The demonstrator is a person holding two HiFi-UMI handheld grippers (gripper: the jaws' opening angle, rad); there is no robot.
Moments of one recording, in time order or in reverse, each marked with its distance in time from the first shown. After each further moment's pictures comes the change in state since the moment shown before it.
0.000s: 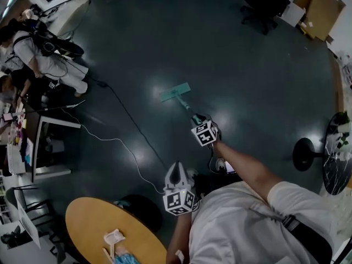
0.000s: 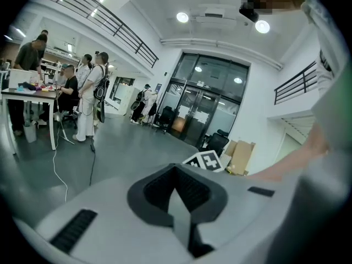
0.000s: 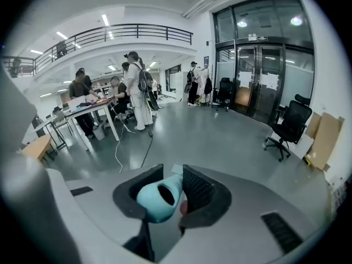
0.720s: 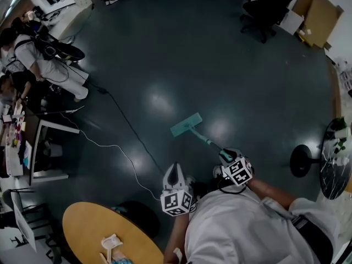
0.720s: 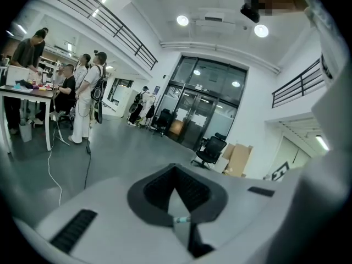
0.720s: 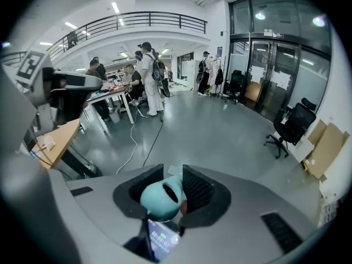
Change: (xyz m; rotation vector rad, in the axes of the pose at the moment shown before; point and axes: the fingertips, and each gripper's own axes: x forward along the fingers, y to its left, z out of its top) left arm 0.017 0.000 0.018 -0.005 -0.029 -0.026; right arm -0.192 -0.001 -0.083 -0.098 0.146 0.088
